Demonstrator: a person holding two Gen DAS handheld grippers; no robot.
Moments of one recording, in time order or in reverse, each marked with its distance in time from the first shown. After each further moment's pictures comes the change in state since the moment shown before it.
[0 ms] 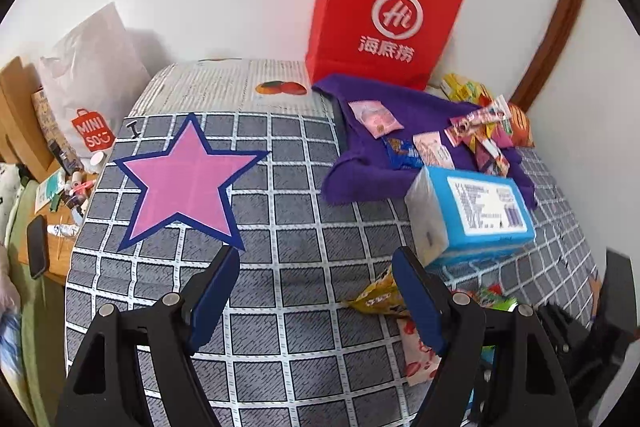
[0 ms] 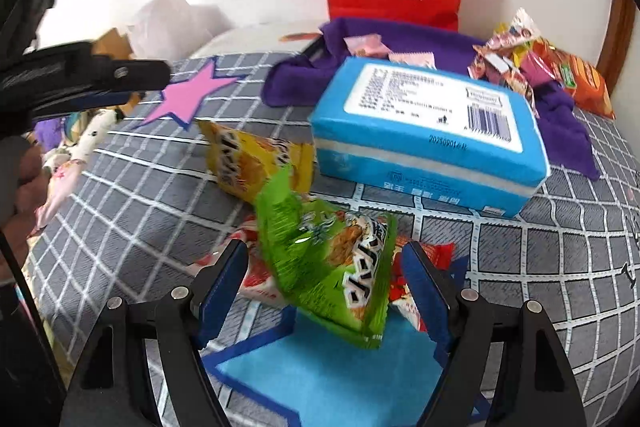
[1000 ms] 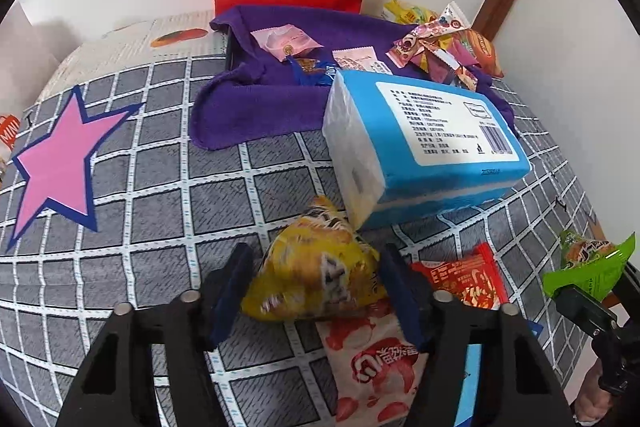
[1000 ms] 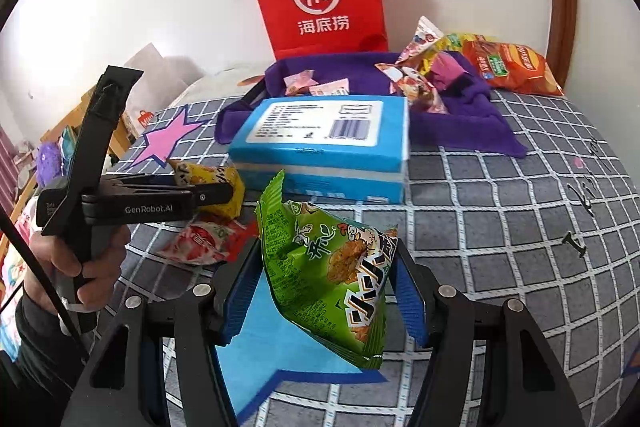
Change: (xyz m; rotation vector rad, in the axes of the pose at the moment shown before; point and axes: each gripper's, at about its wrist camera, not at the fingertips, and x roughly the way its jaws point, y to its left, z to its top) left arm 0.073 -0.072 -0.030 0.123 0.127 -0.124; right arm -0.066 -0.075 -0.025 0.109 -0.118 0.001
